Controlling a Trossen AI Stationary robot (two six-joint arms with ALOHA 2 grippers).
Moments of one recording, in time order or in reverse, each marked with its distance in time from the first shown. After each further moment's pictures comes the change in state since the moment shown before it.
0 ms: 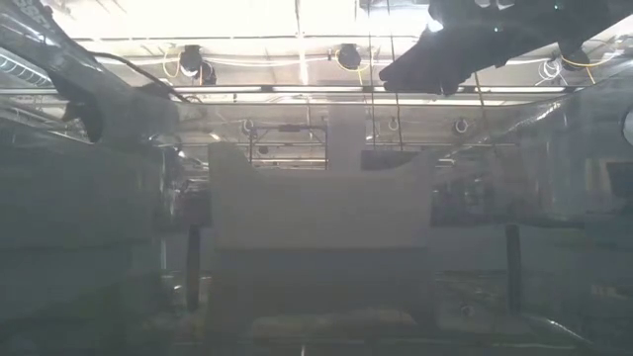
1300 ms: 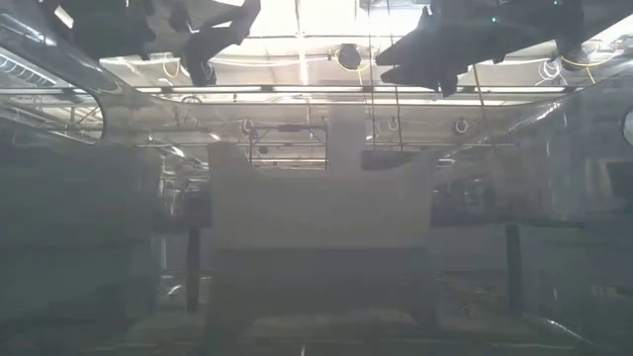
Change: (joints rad) left arm -0.573 -0.215 0.002 0.941 0.218 -0.047; right arm 0.002 0.000 0.000 0.070 -0.034 0.096
